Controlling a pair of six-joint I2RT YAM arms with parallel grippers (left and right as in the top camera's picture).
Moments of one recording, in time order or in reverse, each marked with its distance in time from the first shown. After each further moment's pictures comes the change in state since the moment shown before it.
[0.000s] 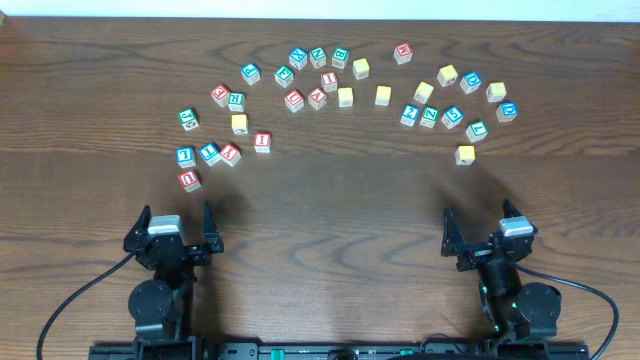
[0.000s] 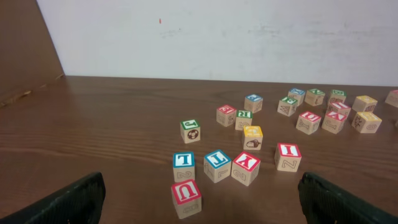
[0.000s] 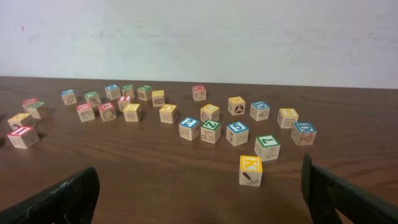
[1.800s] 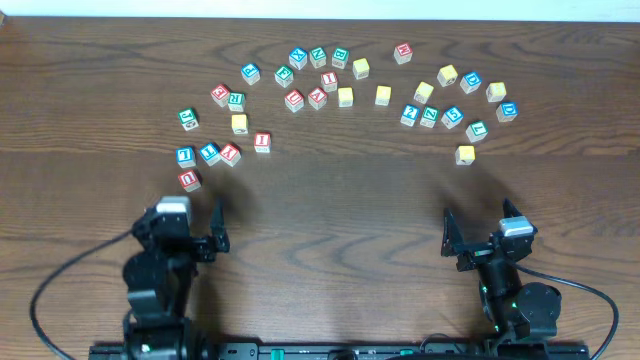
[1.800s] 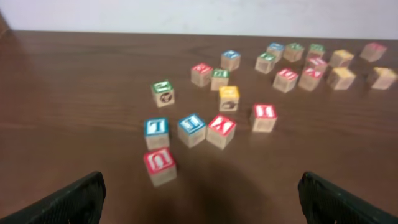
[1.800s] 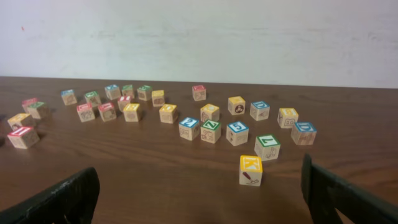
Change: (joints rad) left arm 0.000 0.360 0.191 -0.055 0.114 0.000; right arm 0.000 0.000 0.000 0.000 0.000 0.000
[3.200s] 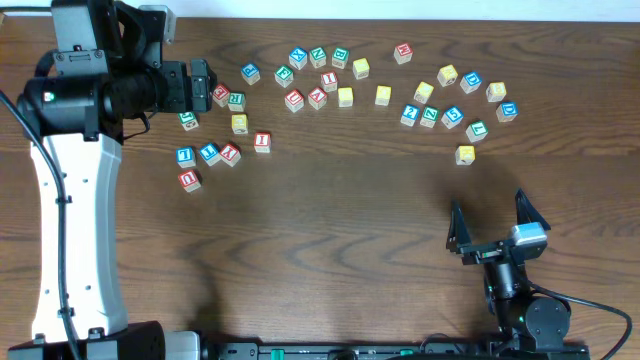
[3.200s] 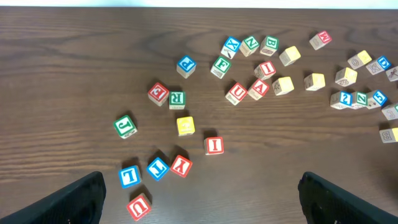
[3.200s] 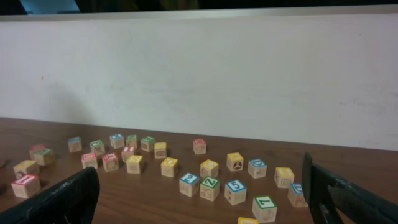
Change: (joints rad) left arm 0.000 1.183 1.565 -0.929 0.176 0.071; right arm 0.000 0.010 0.011 0.217 -0.011 -0.009
